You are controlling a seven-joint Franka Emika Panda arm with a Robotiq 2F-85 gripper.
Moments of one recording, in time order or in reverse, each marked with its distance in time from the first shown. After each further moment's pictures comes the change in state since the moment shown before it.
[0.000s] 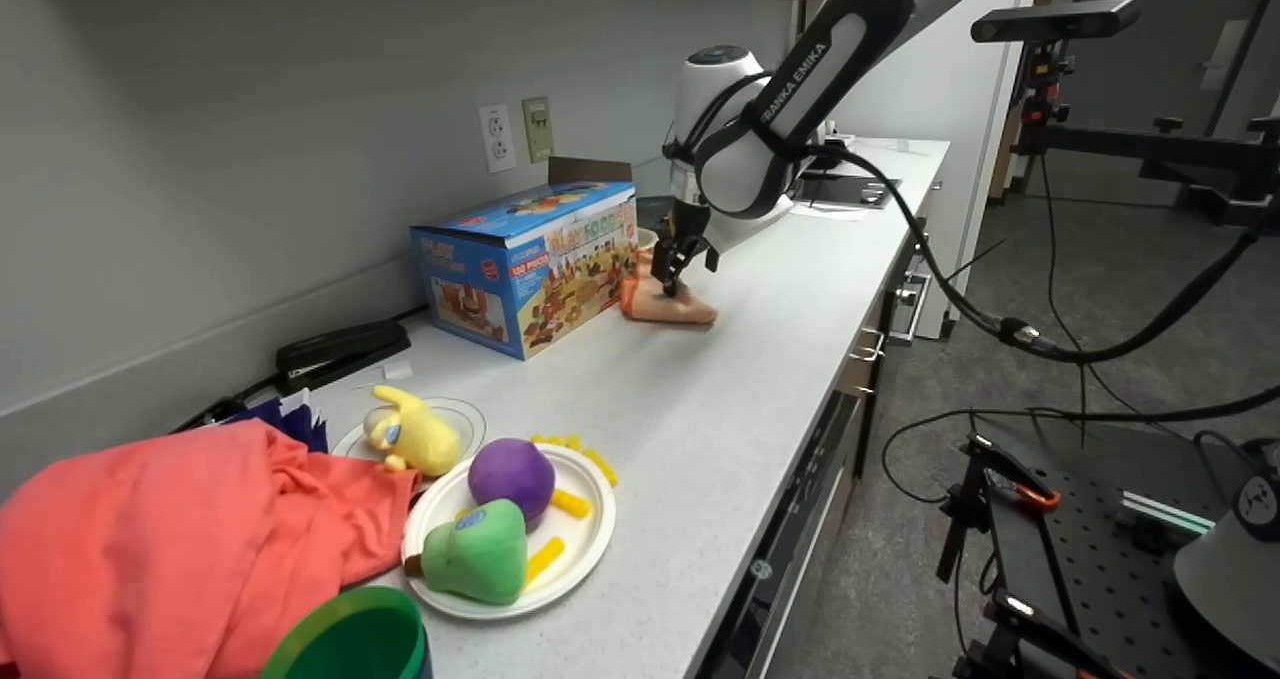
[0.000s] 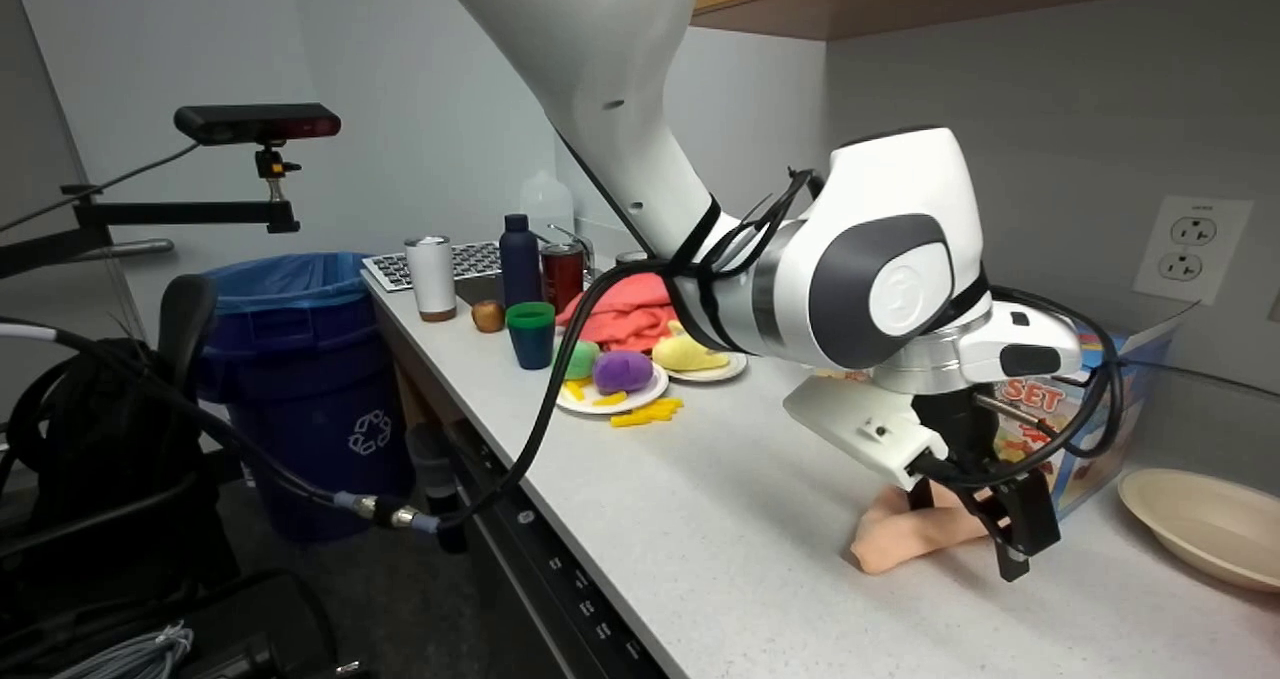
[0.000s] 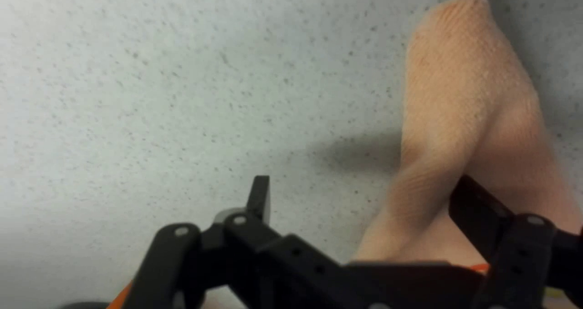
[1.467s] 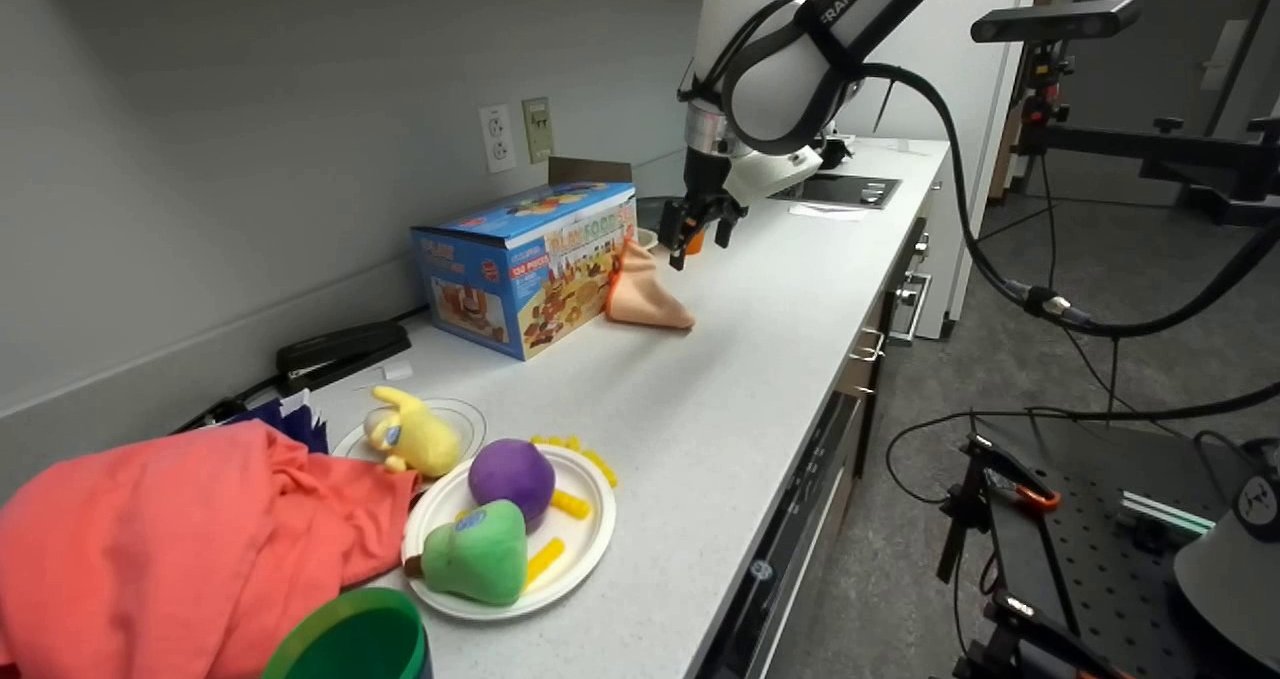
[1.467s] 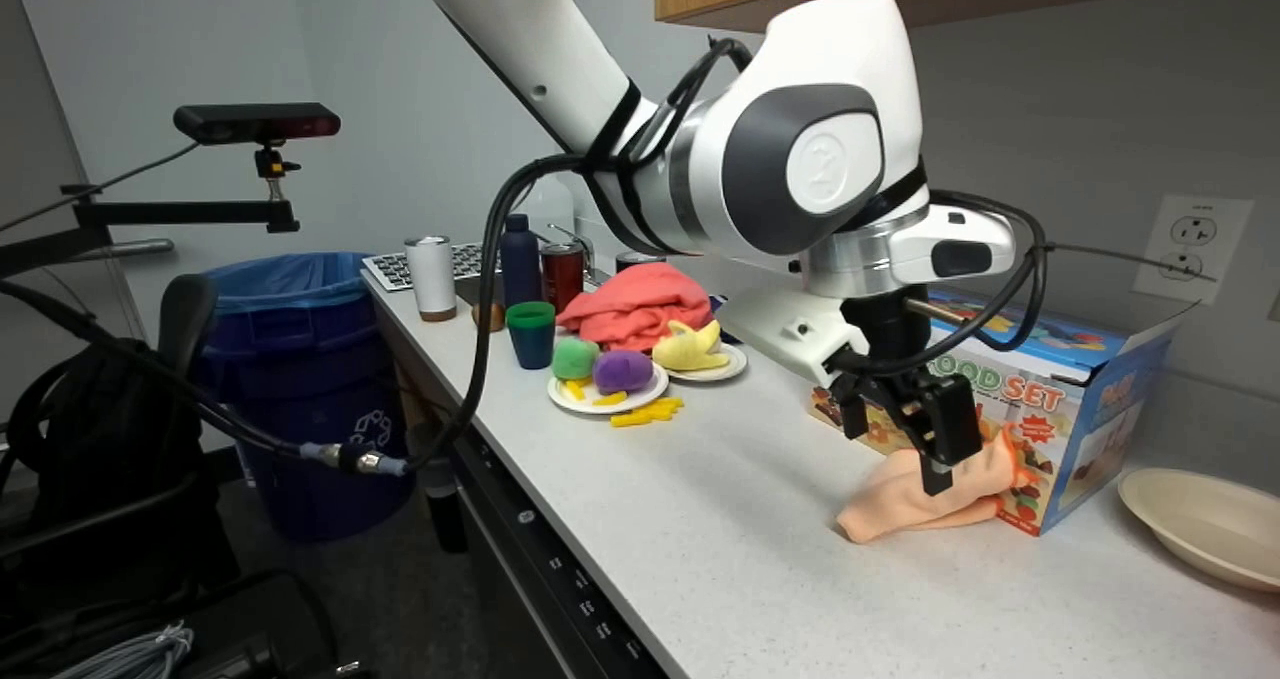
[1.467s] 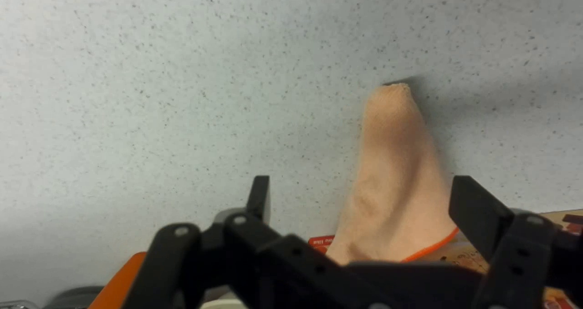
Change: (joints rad) arm -0.055 -0.251 0.120 -0.151 0.002 -0.100 0.003
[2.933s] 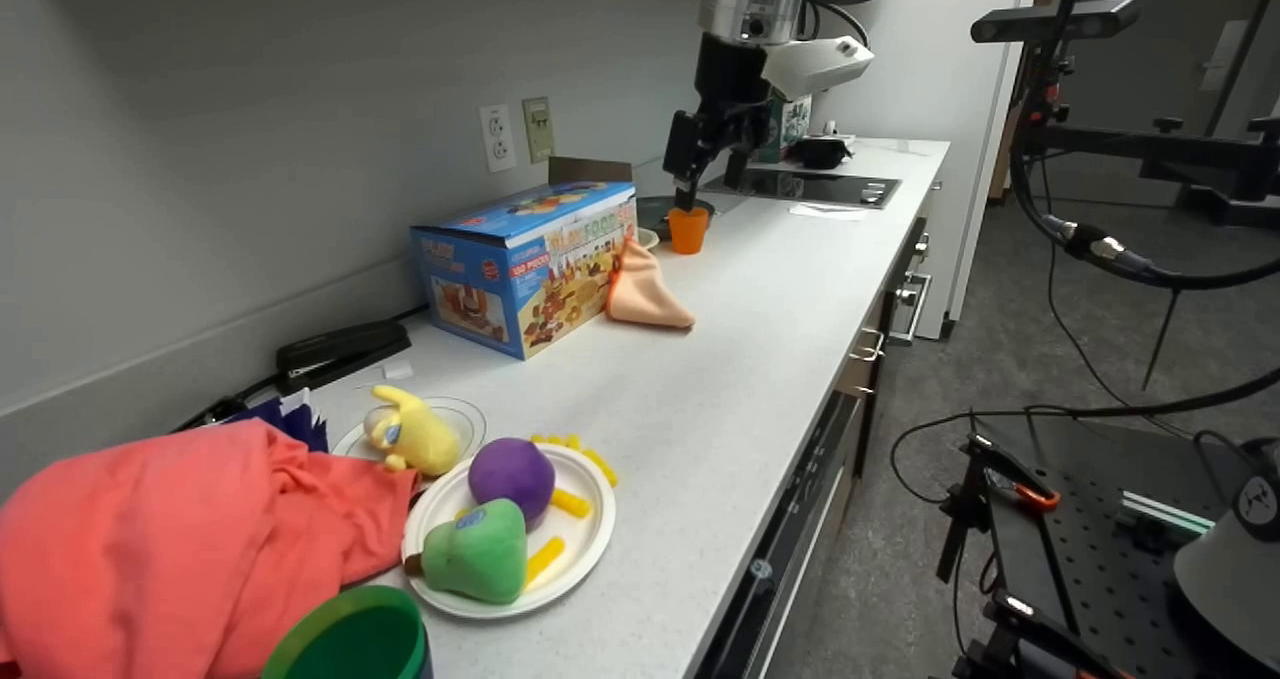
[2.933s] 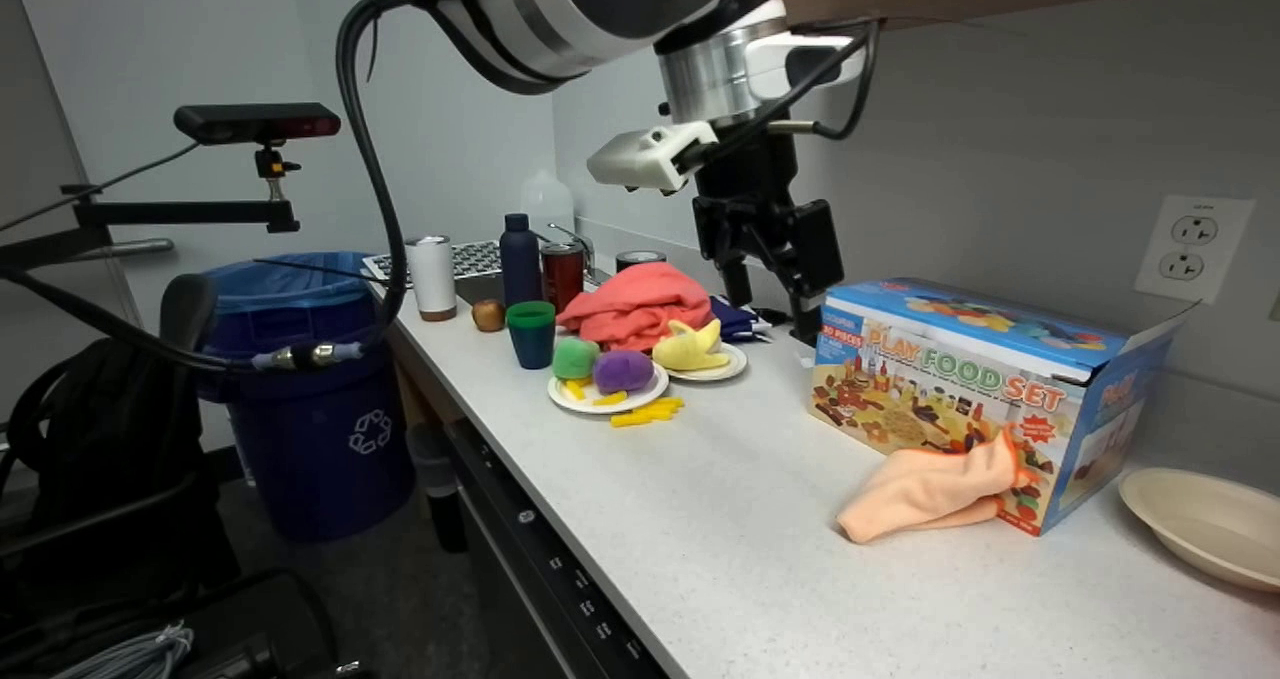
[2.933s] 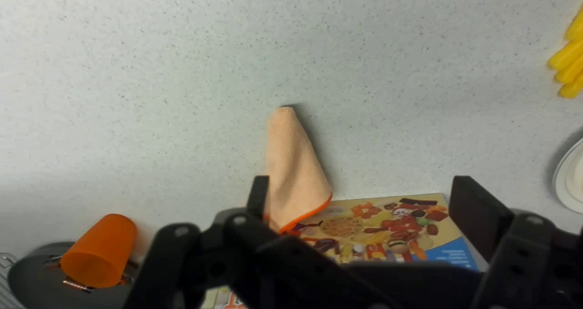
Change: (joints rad) arm 0.025 -0.344 0.125 -0.106 0.034 -0.241 -0.008
